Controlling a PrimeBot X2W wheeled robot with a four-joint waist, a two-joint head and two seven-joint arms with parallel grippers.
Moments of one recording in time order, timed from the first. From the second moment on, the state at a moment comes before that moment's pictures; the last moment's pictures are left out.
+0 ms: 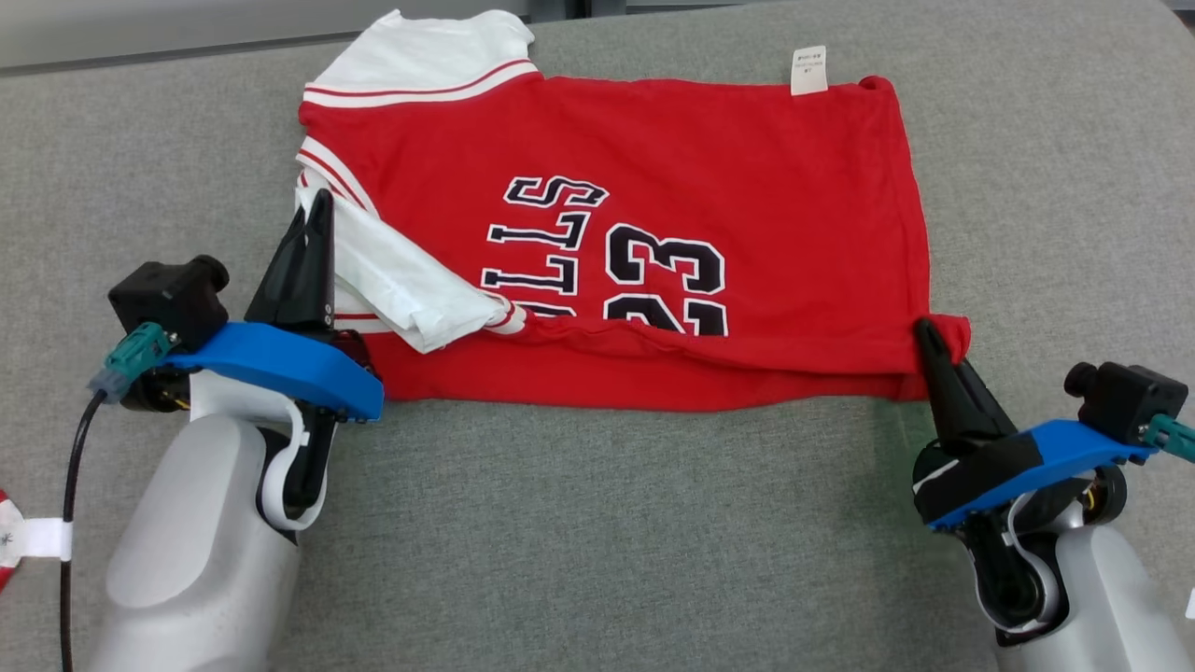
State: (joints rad) left arm -0.55 0.22 -0.26 0.48 -0.53 -0.12 -0.17; right arm -0.28 -0.07 0.00 0.23 0.55 0.13 0.04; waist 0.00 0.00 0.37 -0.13
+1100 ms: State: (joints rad) left arm -0.46 0.25 -0.31 0.72 -0.53 -0.12 -0.21; right arm -0.26 -0.14 0.00 0.39 0.33 0.13 -0.01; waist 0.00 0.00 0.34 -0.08
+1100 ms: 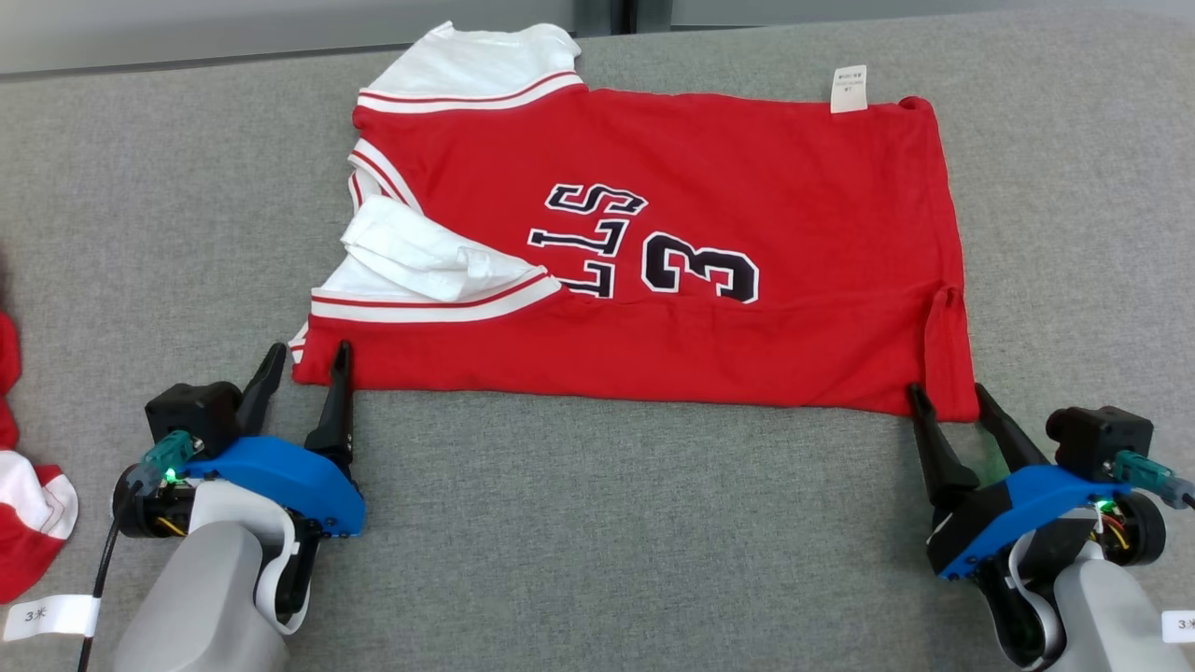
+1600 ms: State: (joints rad) left arm -0.49 0.21 -0.33 0.75 -0.62 -0.13 -0.21; right arm -0.33 -0.13 0.03 0.53 0.35 0.13 -0.12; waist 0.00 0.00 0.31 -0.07
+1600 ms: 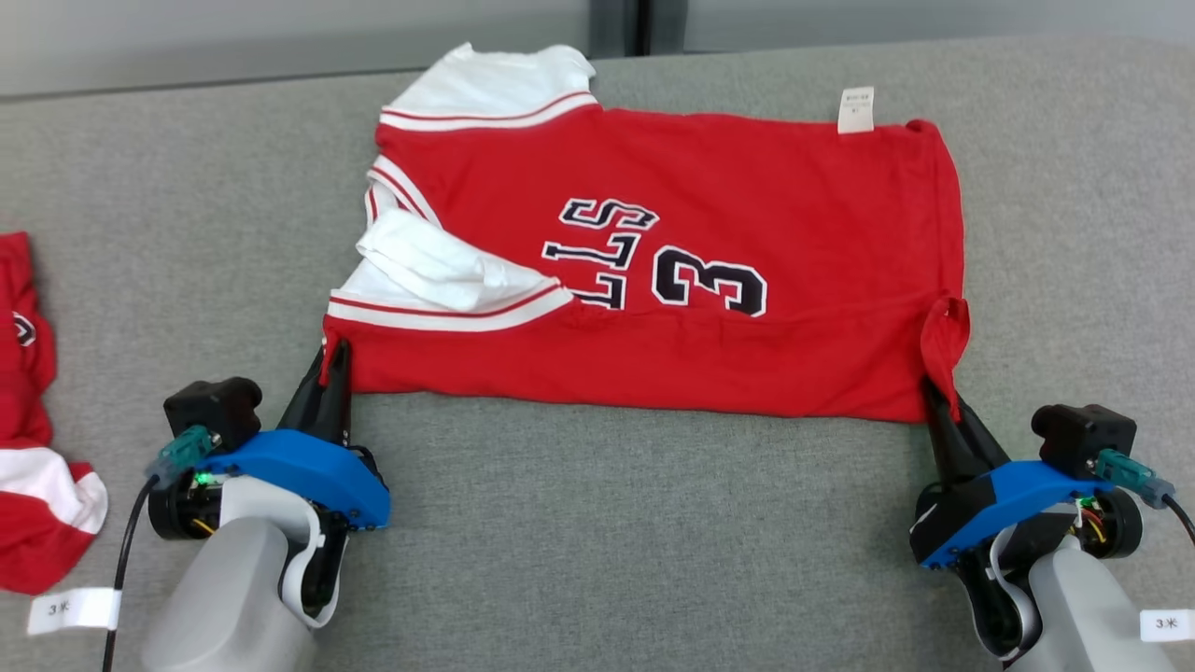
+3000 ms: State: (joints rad) left arm 0.06 0.24 -0.26 0.19 -0.57 0.06 -0.24; right arm 0.10 -0.09 -0.07 0.07 0.30 0.13 0.01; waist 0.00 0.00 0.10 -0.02
